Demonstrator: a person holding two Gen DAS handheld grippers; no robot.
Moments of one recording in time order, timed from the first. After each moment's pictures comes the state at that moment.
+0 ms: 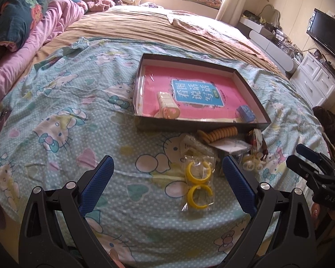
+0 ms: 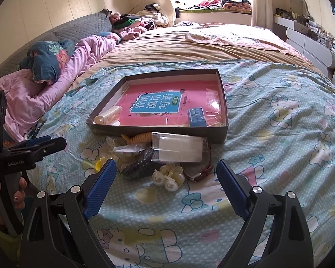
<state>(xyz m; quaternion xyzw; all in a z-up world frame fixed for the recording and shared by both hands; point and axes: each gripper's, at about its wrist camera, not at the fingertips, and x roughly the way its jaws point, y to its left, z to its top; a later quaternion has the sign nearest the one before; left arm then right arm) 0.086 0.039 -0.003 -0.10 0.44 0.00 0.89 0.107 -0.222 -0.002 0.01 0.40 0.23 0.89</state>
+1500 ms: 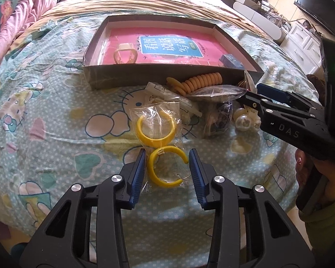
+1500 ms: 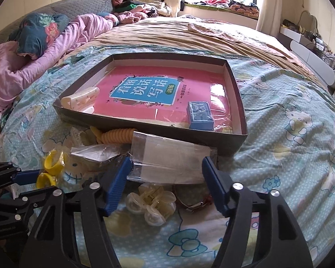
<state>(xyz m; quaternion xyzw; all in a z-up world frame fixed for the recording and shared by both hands) 0.087 -0.004 -0.056 -0.07 0.49 -0.06 0.87 0.158 -0.187 -0.055 -0.07 0.40 0.21 0.89</state>
